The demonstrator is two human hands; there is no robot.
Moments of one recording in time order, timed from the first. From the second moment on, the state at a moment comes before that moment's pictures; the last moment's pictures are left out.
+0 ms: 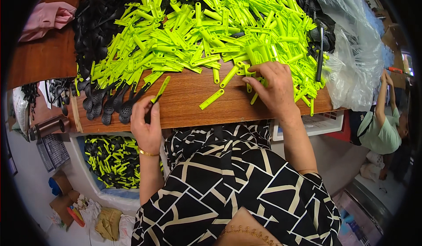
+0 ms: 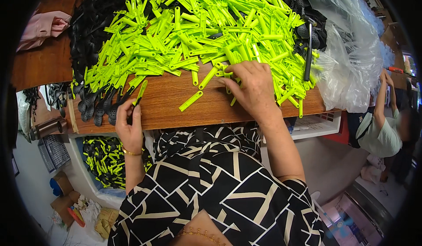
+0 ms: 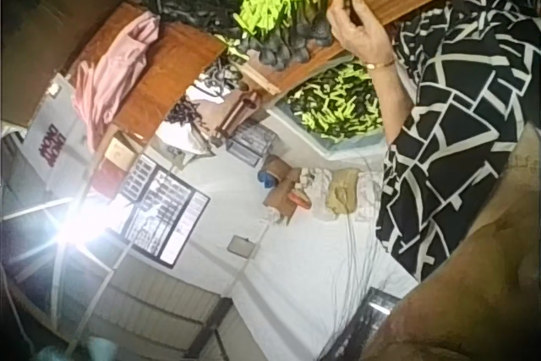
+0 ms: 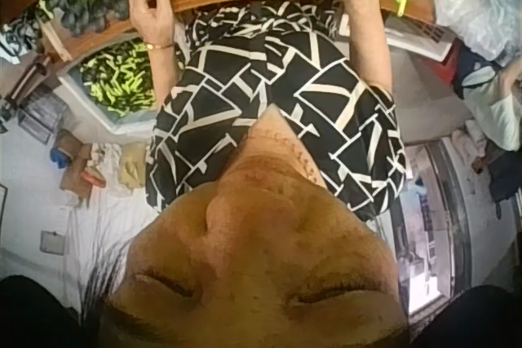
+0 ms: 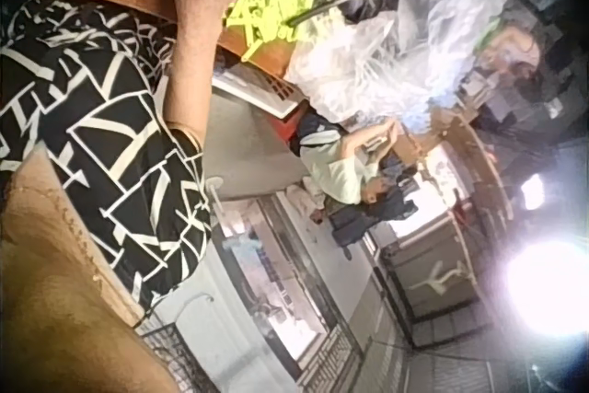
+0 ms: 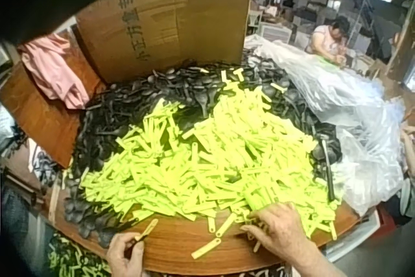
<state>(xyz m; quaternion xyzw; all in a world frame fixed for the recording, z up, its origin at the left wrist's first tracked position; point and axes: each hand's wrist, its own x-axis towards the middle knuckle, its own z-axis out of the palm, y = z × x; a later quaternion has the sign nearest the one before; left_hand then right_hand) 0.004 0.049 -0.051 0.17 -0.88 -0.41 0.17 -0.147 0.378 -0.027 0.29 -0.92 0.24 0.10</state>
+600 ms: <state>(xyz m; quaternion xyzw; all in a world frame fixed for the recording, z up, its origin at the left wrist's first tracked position) -0.053 0.045 -0.060 0.10 -0.95 -0.15 0.27 -0.142 0.381 -0.039 0.26 -0.91 0.31 0.10</state>
